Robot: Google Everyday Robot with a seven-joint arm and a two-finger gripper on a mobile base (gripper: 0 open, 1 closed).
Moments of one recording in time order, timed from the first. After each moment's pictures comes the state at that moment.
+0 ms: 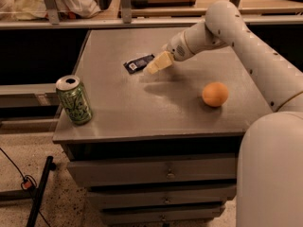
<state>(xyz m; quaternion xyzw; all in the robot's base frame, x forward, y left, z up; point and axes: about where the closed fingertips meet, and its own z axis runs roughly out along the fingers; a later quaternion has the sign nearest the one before) 0.753 -0.027 0.824 -0.48 0.76 0.27 0.36</state>
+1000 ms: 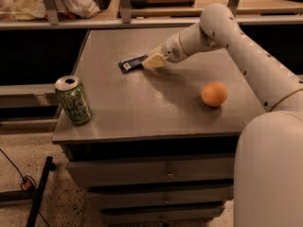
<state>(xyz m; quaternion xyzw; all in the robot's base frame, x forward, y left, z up) 0.748 -0.002 0.817 -0.51 0.73 0.29 0.36</state>
